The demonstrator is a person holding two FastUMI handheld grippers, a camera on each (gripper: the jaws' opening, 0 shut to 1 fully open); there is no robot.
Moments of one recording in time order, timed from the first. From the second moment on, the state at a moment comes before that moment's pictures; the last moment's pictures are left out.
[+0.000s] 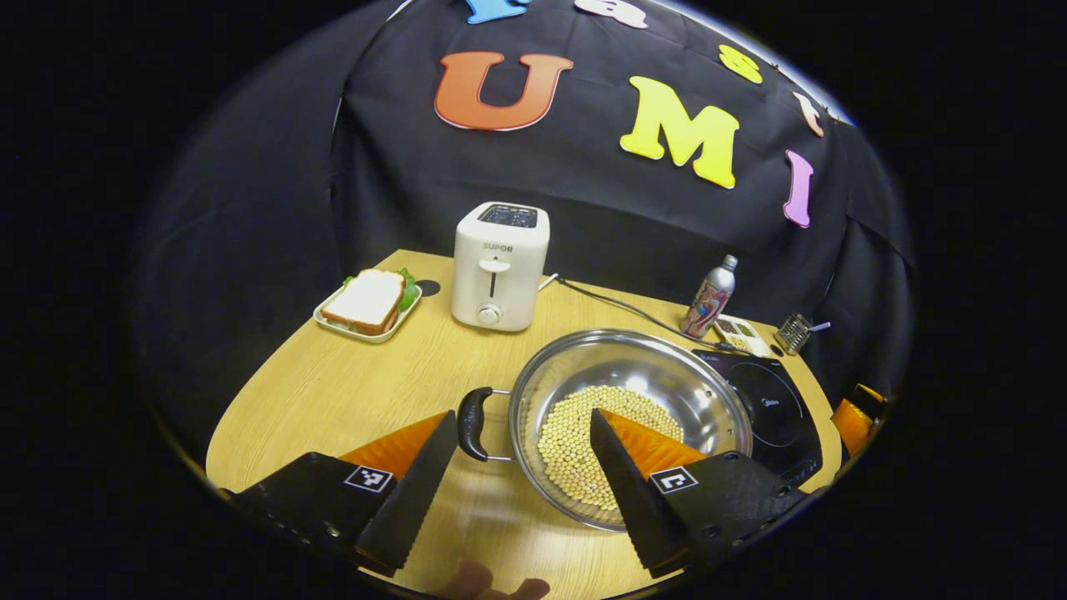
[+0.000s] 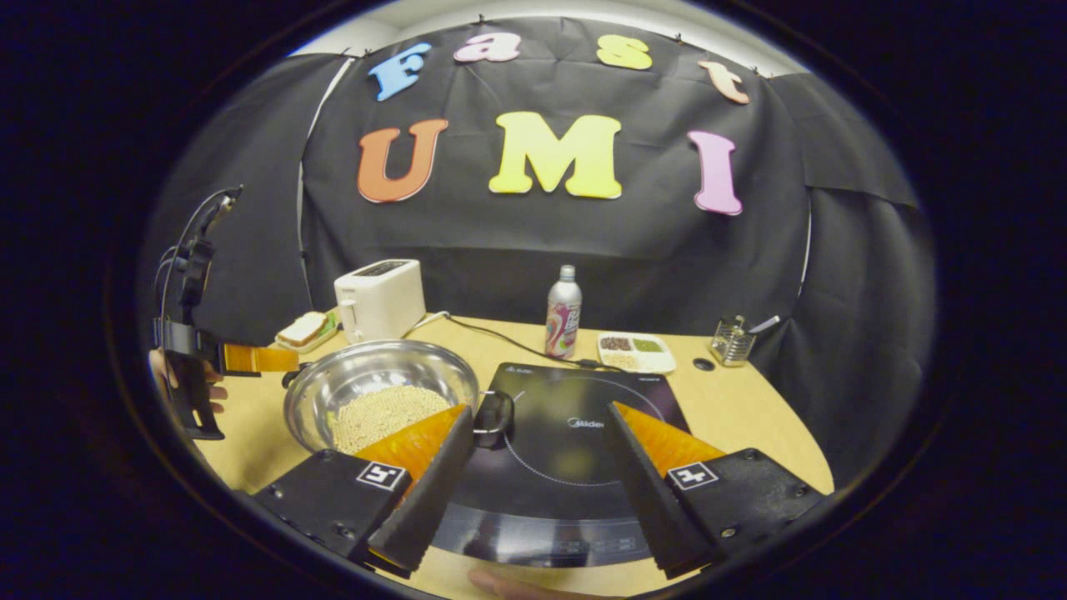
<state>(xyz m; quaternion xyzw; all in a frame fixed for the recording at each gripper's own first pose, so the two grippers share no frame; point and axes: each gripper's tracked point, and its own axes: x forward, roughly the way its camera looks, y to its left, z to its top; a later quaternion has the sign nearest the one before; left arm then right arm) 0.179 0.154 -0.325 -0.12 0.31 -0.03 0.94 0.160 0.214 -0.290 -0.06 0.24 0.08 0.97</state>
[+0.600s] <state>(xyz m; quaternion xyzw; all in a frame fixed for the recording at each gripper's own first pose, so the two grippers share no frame) 0.198 0.147 -0.375 -0.09 0.38 -0.05 0.92 0.229 0.257 -0.377 -0.08 0.33 0.06 0.94</state>
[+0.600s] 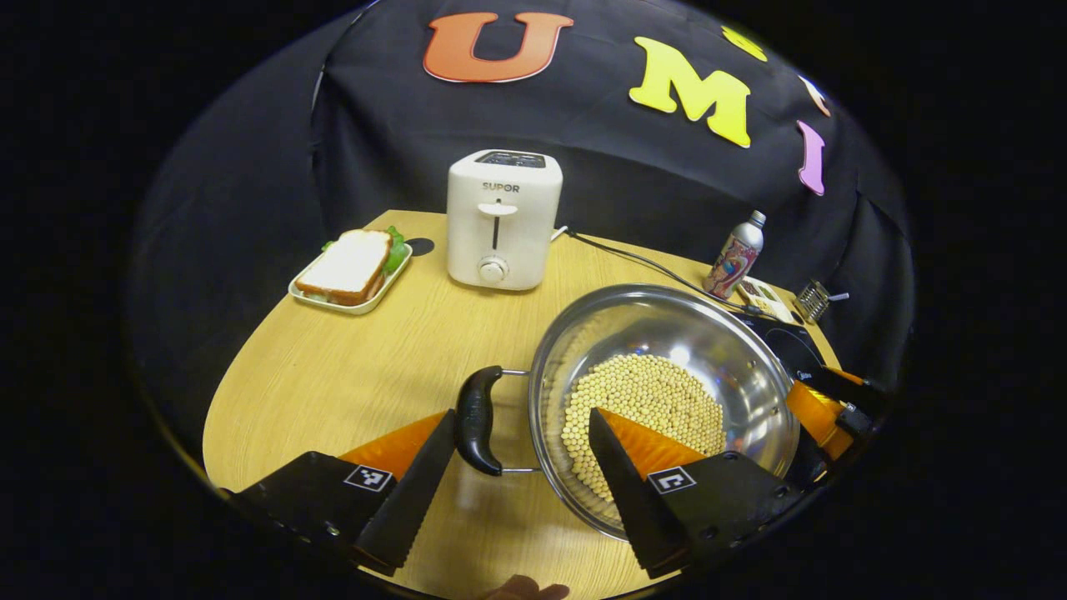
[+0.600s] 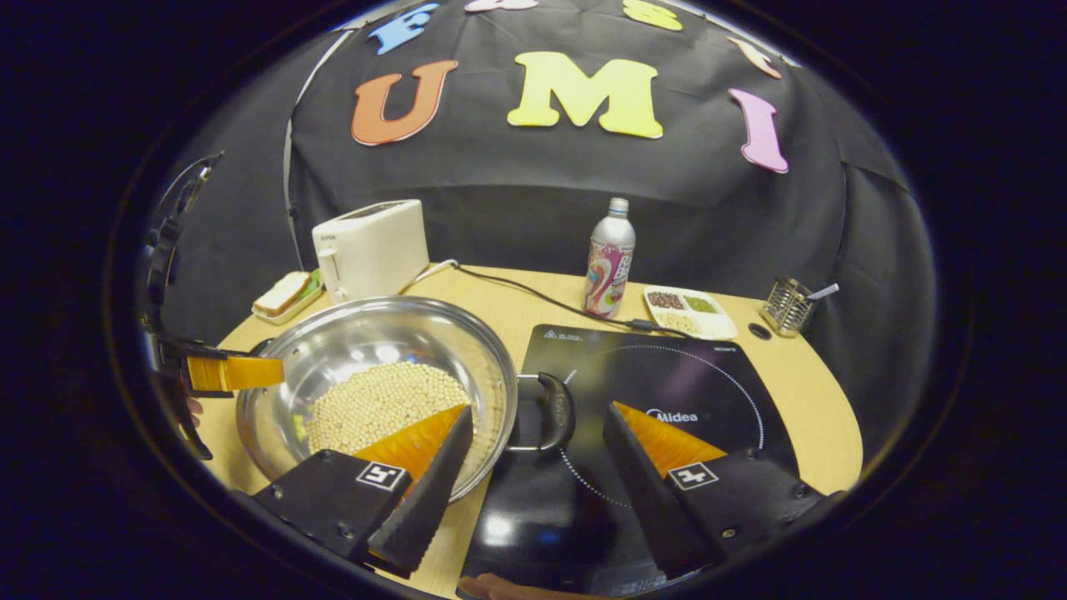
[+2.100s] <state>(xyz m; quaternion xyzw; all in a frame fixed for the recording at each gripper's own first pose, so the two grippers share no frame) 0.176 0.158 -0.313 -0.05 0.40 0.00 0.91 0.228 0.256 -0.318 -0.06 0.38 0.11 0.92</state>
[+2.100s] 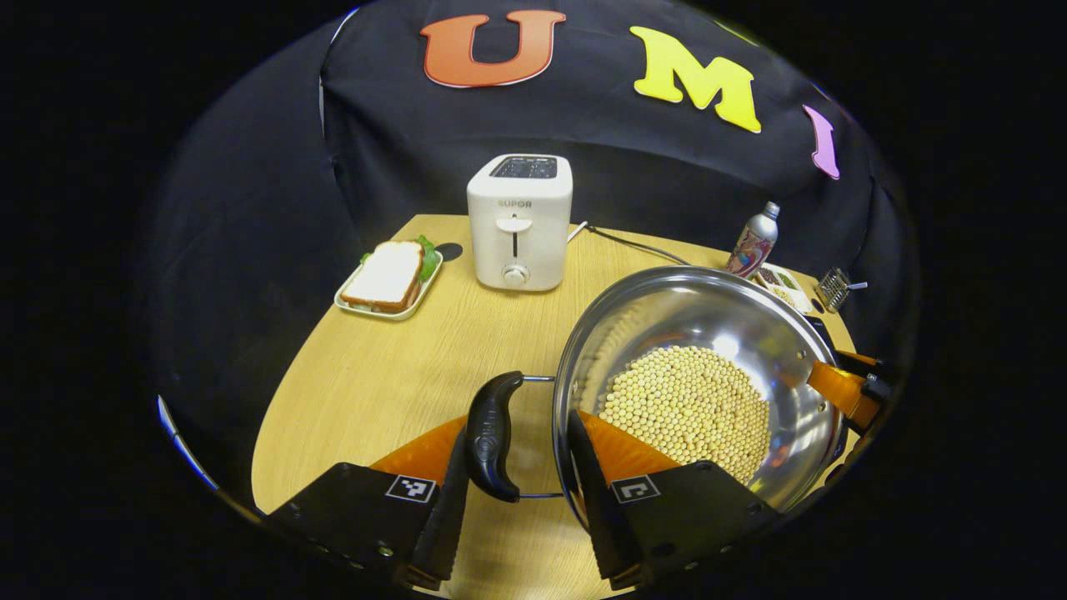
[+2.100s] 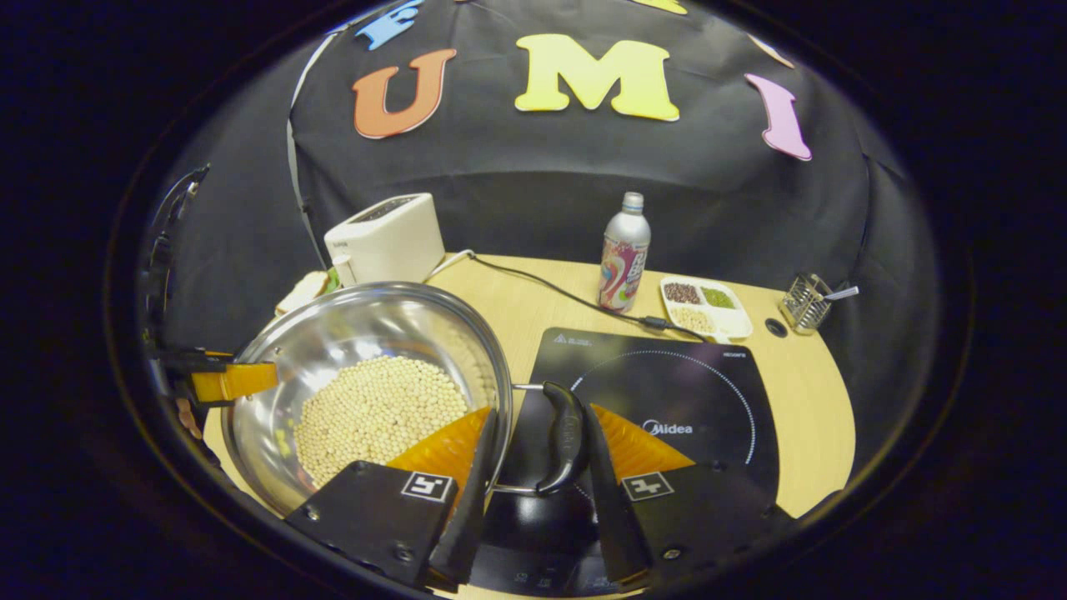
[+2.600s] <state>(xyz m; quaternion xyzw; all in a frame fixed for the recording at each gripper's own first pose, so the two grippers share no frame) 0.181 0.107 -0.217 -0.05 0.37 -0.02 0.93 0.237 0.201 -0.212 -0.06 0.35 0.11 0.93</state>
